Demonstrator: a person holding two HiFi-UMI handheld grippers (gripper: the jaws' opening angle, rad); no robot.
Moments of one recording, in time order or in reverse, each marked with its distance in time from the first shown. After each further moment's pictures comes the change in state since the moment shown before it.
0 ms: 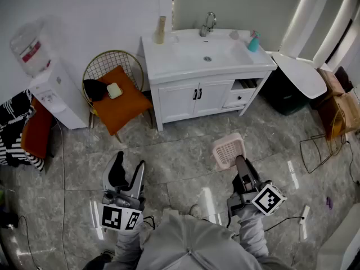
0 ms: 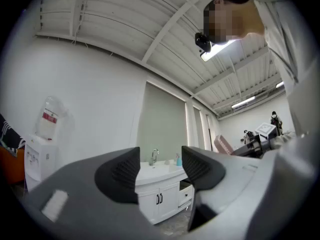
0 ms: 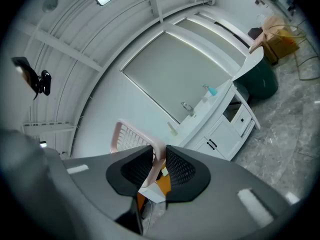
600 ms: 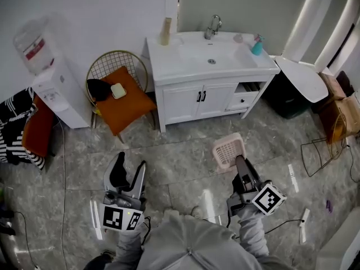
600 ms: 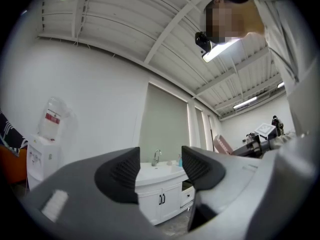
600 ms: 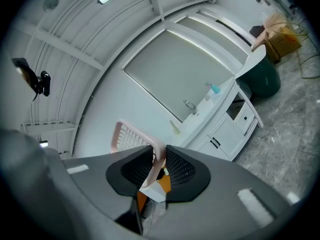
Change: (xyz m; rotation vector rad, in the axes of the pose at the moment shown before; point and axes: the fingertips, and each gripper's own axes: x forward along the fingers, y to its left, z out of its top) left arm -0.009 0.017 0.002 -0.005 -0.006 0.017; right arm 0.011 0.009 -0.011 -0.001 0.010 -0.005
